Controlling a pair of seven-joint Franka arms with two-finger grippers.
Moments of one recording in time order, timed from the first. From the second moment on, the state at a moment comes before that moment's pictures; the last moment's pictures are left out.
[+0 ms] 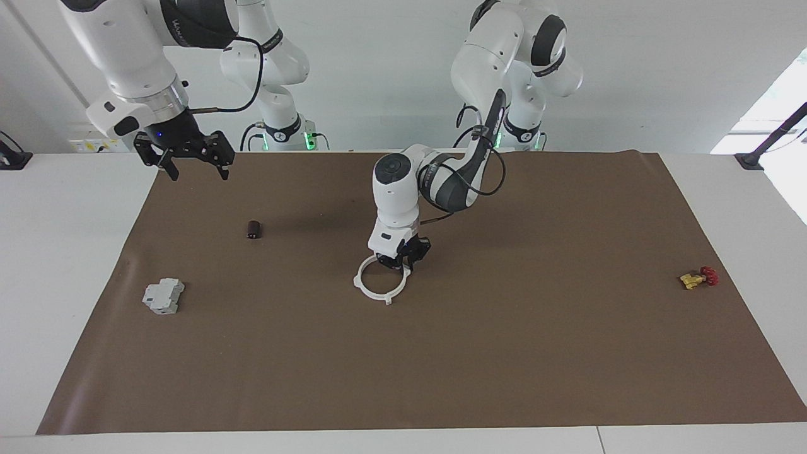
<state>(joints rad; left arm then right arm) -0.83 0.61 0.09 -1.53 0.07 2.15 -1.00 -0.04 -0.03 0.05 -1.64 -0.02 1.58 0.00</state>
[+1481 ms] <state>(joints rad) -0.81 0.56 0.10 -1.57 0.07 2.19 -1.00 -0.04 -0.03 0.05 -1.64 -0.02 1.58 0.00</state>
